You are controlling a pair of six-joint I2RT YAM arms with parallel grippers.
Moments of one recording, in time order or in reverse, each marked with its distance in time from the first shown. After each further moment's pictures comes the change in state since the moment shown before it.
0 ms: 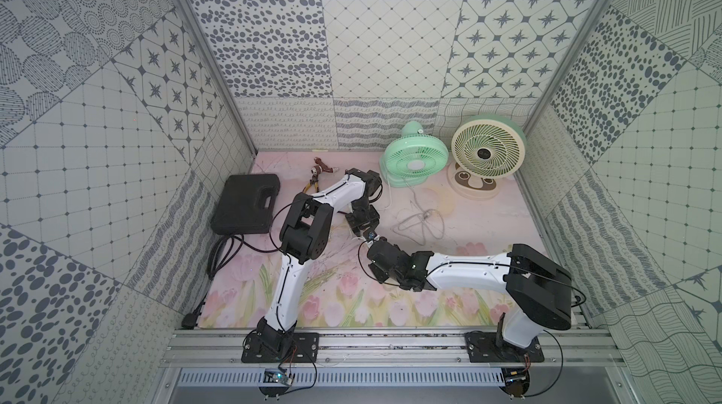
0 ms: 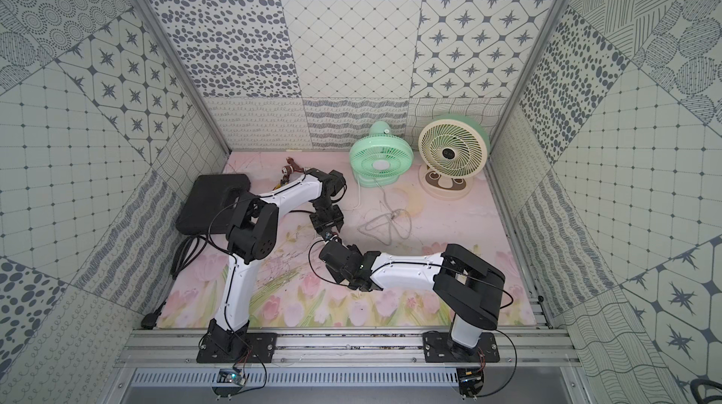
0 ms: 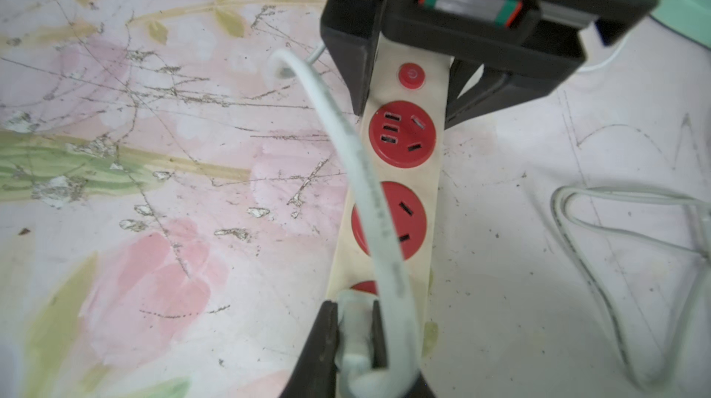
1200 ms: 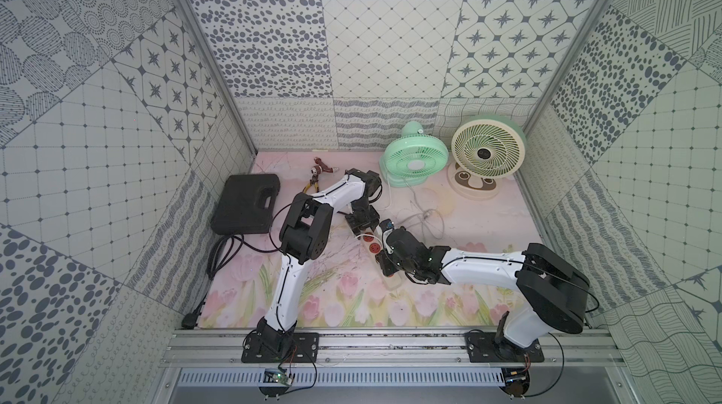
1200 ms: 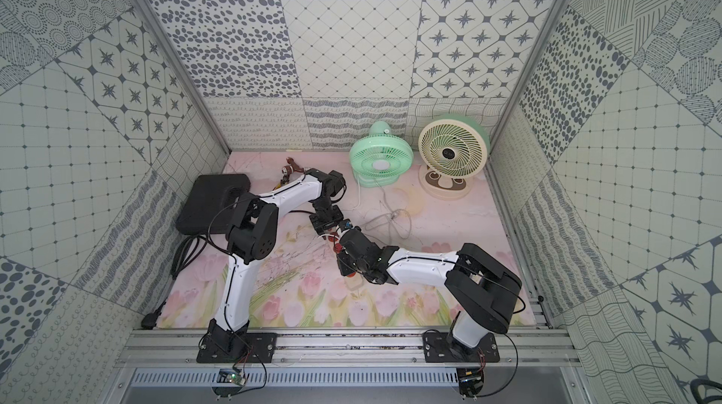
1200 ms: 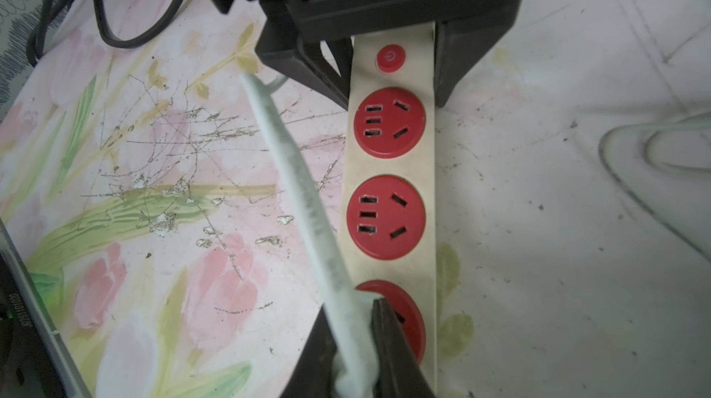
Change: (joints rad) left arm 0.000 -0.002 -0.007 -0.001 0.007 -0.024; right arm -0.172 -0.096 -0.150 0.176 -0.323 0.233
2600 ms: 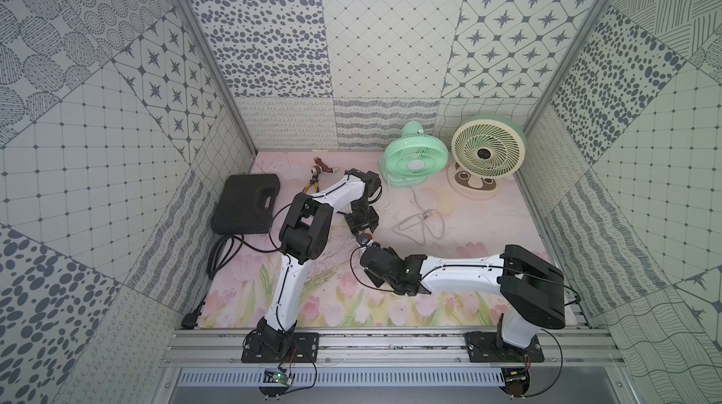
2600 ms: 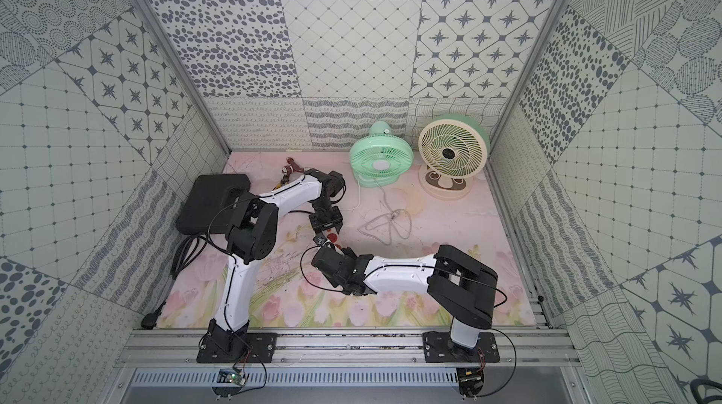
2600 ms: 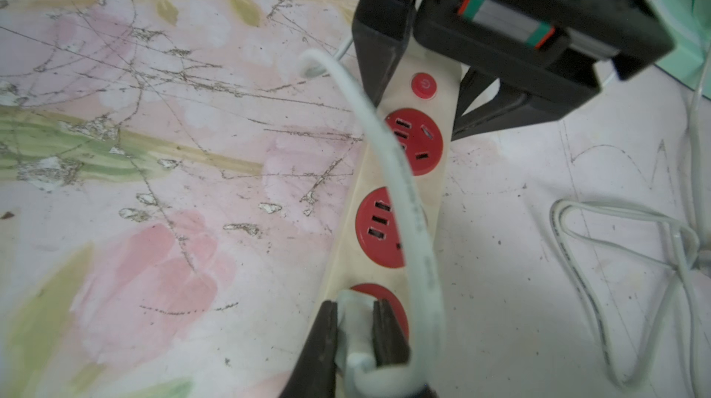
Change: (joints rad) left arm 0.001 -0.002 -0.004 -0.008 -0.004 0.066; right arm 0.199 0.117 0.176 -0.198 0.349 -0.235
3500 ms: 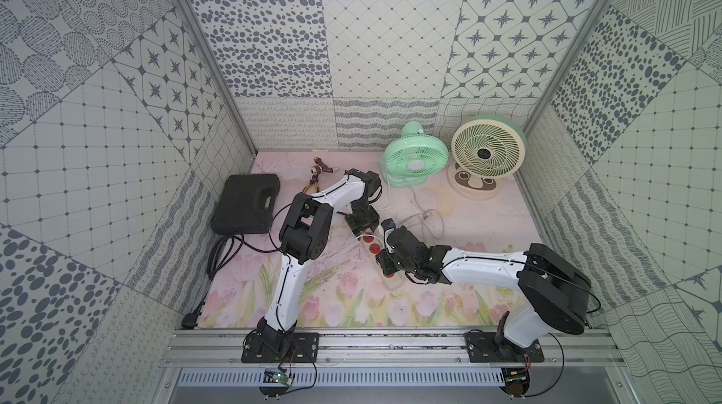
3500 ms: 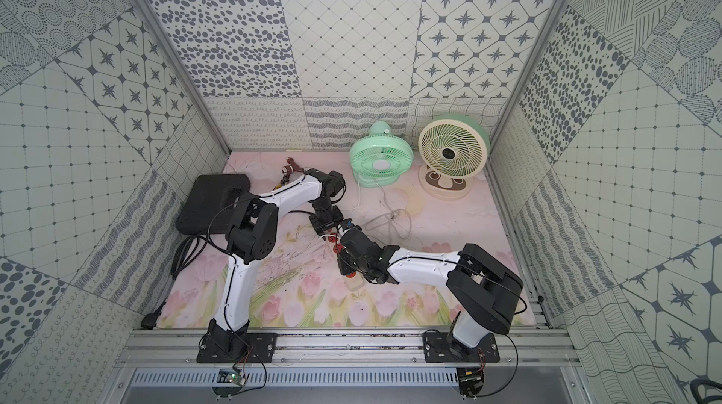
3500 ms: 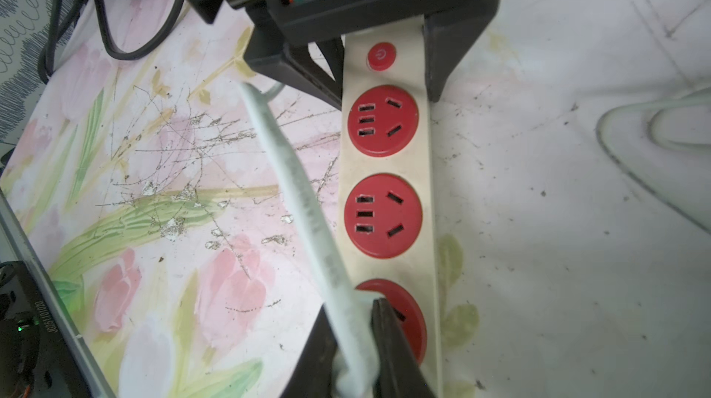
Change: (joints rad) left arm 0.000 0.000 0.000 0.003 0.012 -0.070; right arm -0.197 -0.124 -0.171 0.177 -0.349 0.280
